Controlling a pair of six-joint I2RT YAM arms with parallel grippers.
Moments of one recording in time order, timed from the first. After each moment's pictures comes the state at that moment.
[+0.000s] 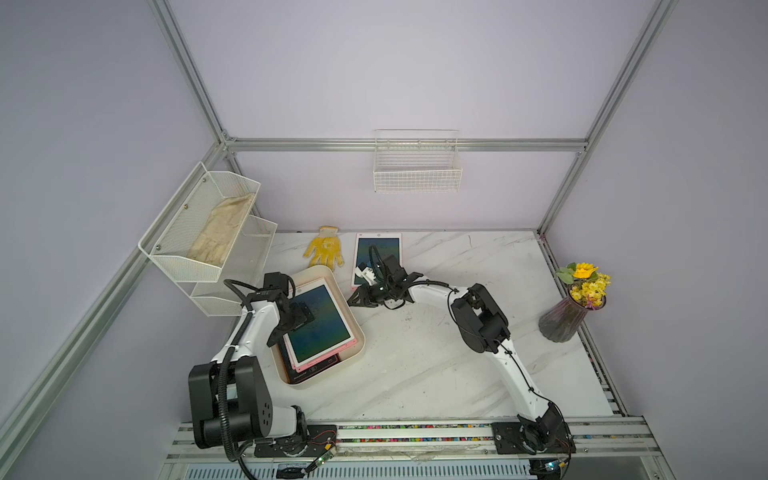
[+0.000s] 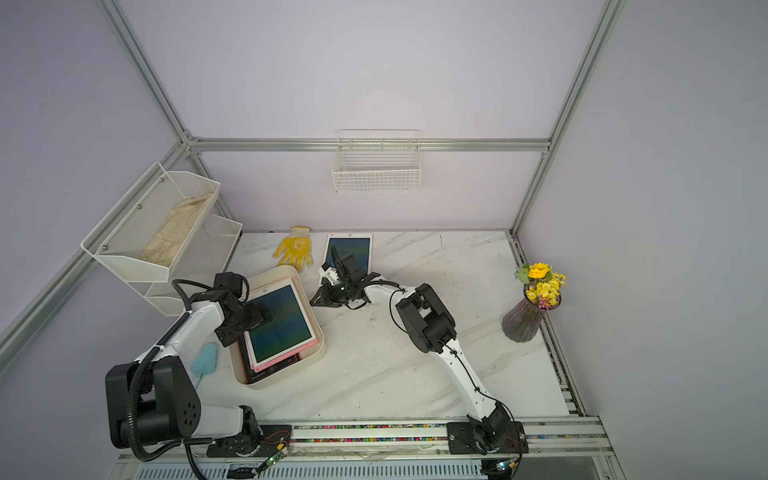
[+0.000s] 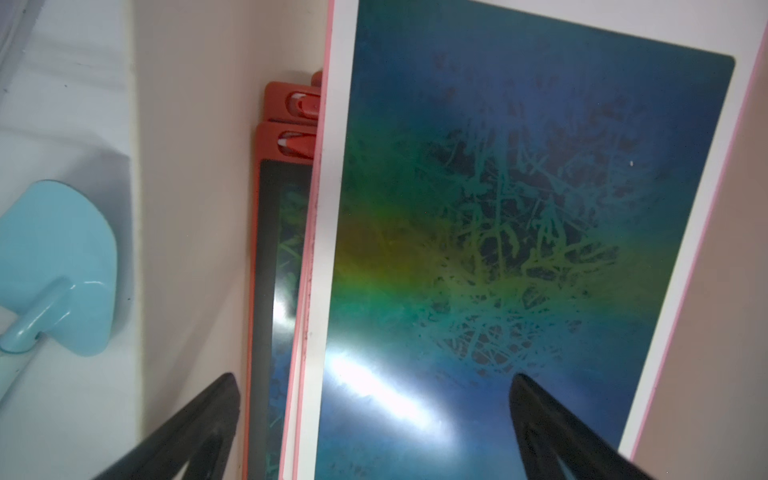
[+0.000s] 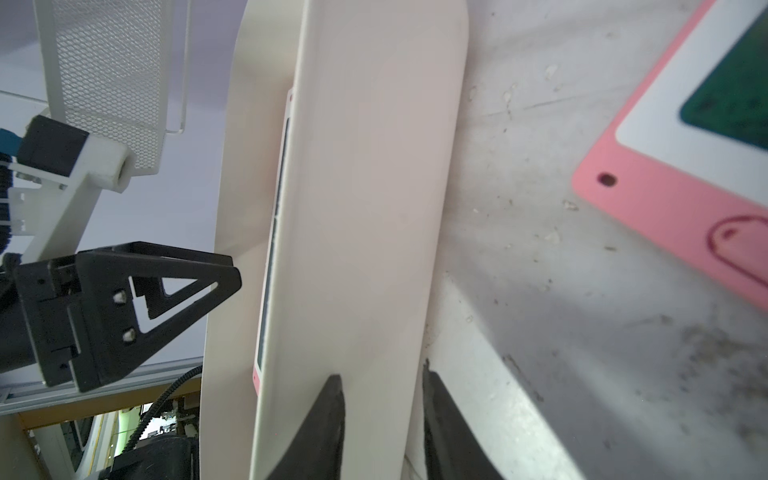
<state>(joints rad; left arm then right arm) 0.17 1.39 0.94 -0.82 -0.06 -0.49 0.71 2.48 1.92 -0.15 -0.78 0.60</state>
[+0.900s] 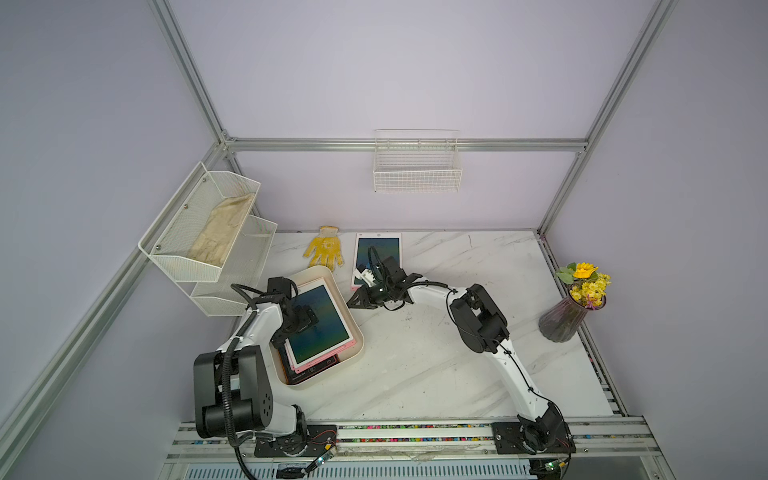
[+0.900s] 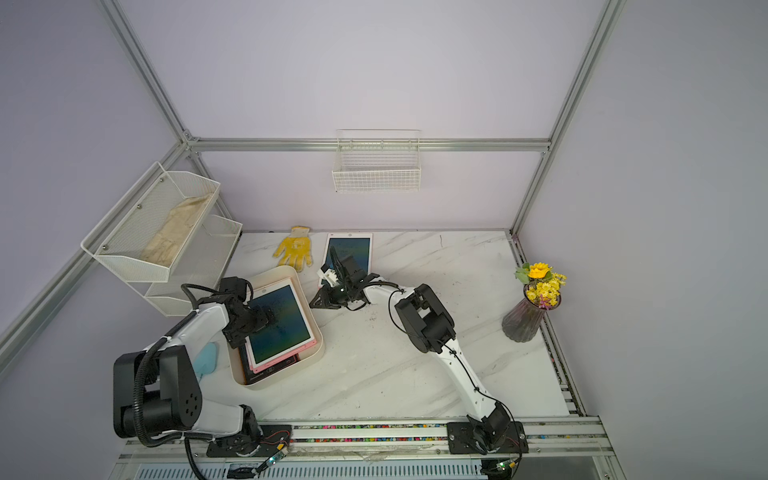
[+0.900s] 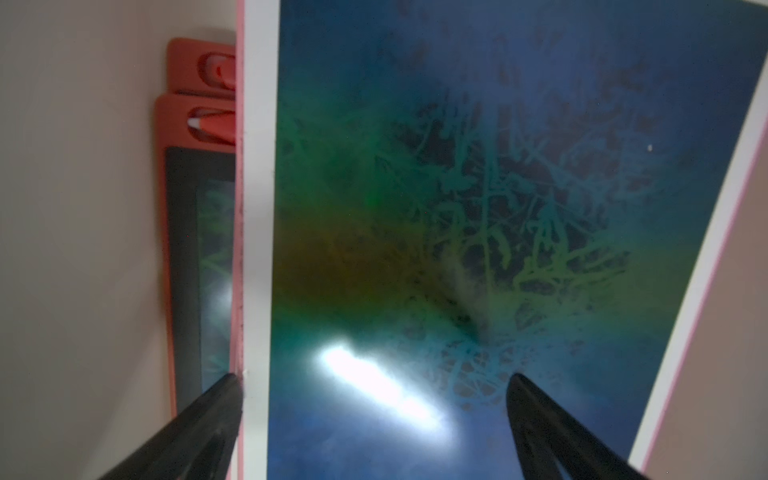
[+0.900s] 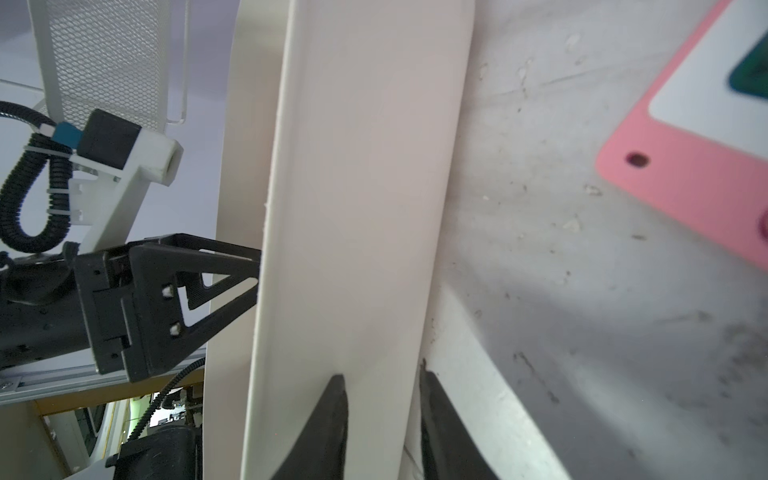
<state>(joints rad) 0.17 1.44 0.88 -0.72 0.00 -0.49 0.72 2.49 1.92 -0.15 -0.80 0.60</state>
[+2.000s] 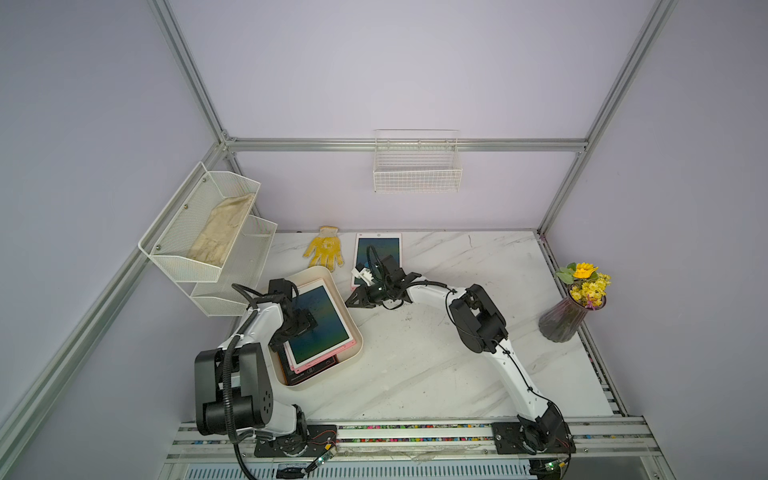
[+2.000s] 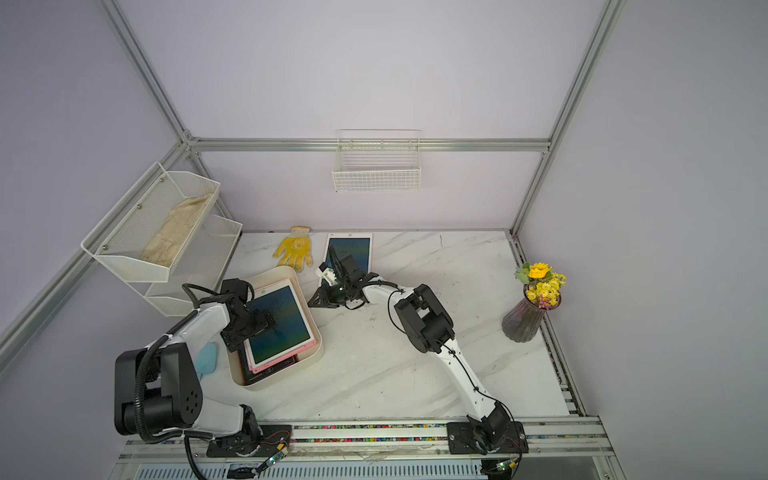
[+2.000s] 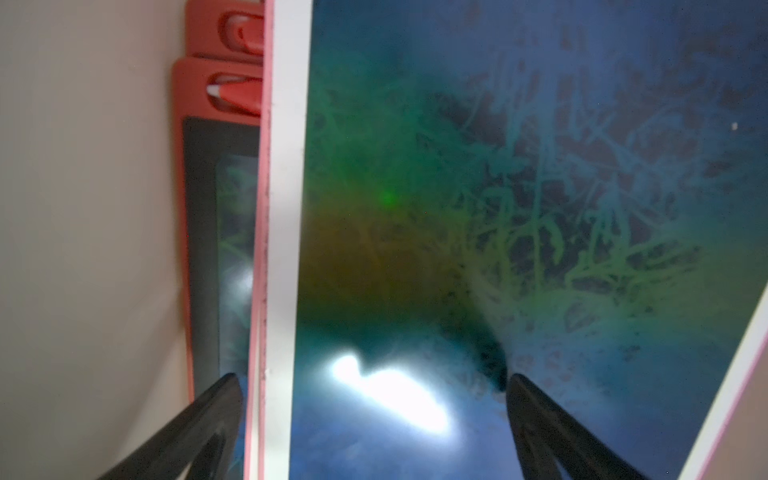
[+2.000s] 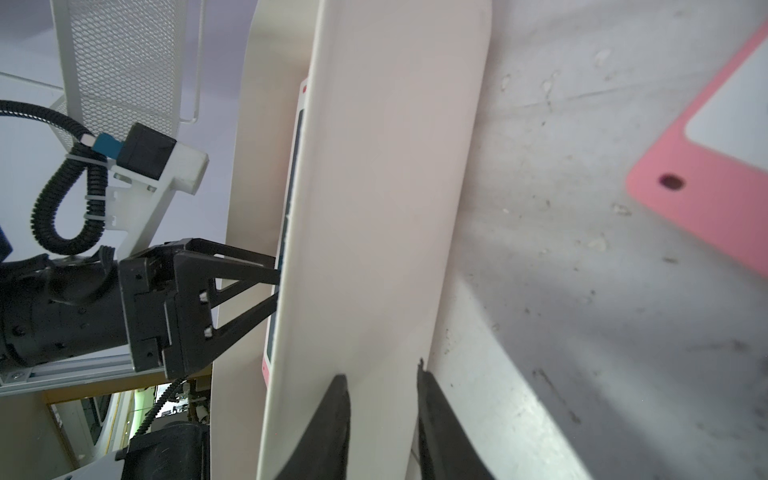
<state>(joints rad) 0.17 1.44 0.88 -0.77 -0.05 -0.49 0.72 2.50 1.95 -0.15 -0.82 0.60</state>
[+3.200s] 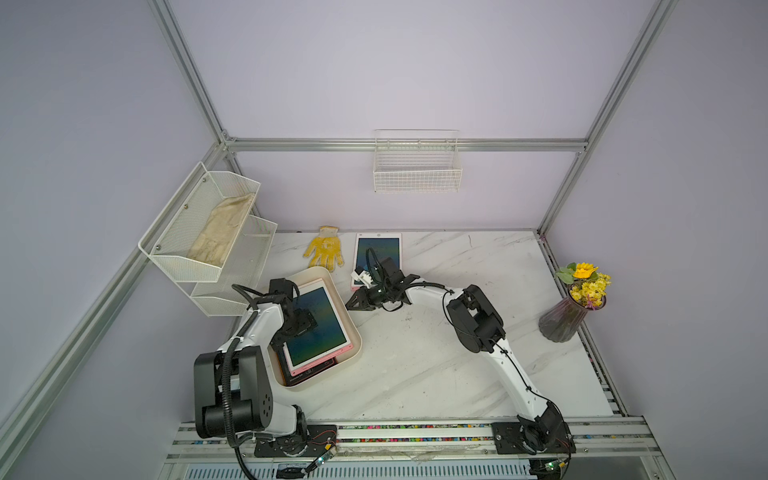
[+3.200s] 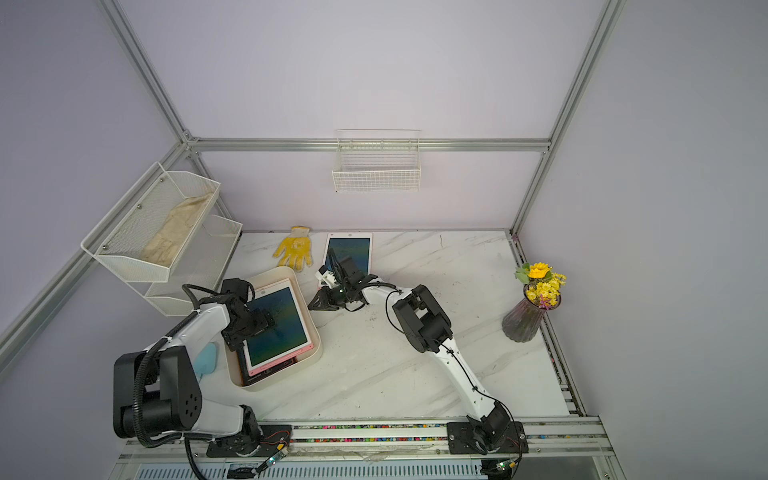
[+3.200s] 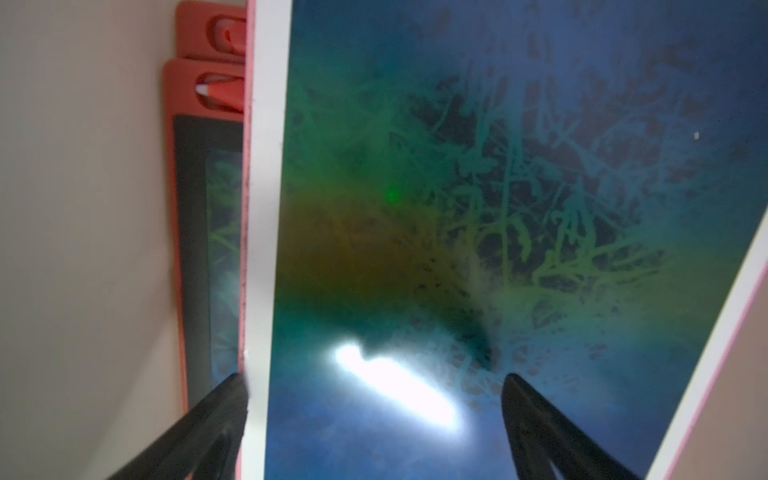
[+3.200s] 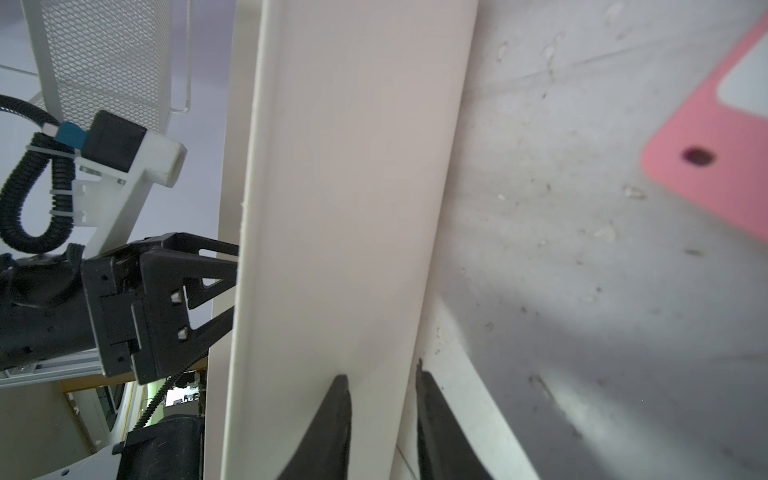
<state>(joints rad) 0.16 1.44 0.88 -0.77 -0.06 -0.49 0.72 2.53 1.96 -0.15 -0.85 0.60</state>
